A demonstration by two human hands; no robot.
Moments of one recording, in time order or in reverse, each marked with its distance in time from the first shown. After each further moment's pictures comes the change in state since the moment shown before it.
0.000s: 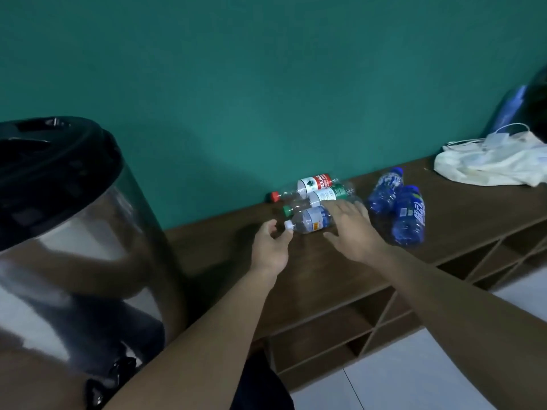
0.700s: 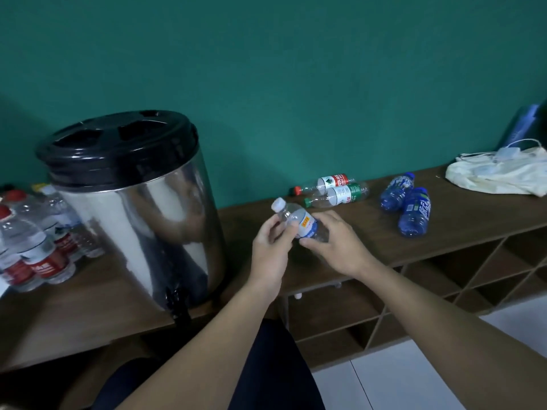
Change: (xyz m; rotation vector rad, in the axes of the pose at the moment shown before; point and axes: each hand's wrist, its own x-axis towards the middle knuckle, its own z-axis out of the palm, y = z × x) left_hand -0.135 0.009 -0.064 -0.570 -0.028 0.081; right_hand -0.087 -0.104 -0.025 0.580 0.057 -0.115
